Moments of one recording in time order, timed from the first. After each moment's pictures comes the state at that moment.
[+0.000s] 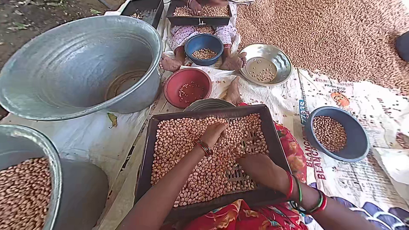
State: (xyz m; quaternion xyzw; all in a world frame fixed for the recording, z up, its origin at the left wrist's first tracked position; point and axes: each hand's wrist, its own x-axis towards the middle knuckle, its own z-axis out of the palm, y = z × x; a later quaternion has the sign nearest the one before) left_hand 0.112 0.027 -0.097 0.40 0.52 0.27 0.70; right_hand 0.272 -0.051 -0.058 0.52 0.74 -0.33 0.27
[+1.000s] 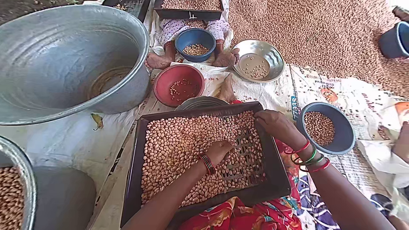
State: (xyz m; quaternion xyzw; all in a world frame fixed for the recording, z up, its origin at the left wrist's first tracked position) left_hand 0.129 -0.014 -0.110 0.43 0.49 0.12 0.75; right_hand 0.362 0.004 -0.056 0.62 0.77 -0.14 -0.09
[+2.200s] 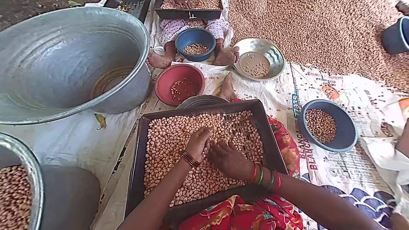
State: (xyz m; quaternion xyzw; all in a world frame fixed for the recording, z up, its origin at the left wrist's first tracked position) left_hand 0.091 -0.007 -0.103 0.34 0.54 0.35 0.69; right_hand 0.249 -0.065 -0.136 0.41 0.87 -0.24 -0.08
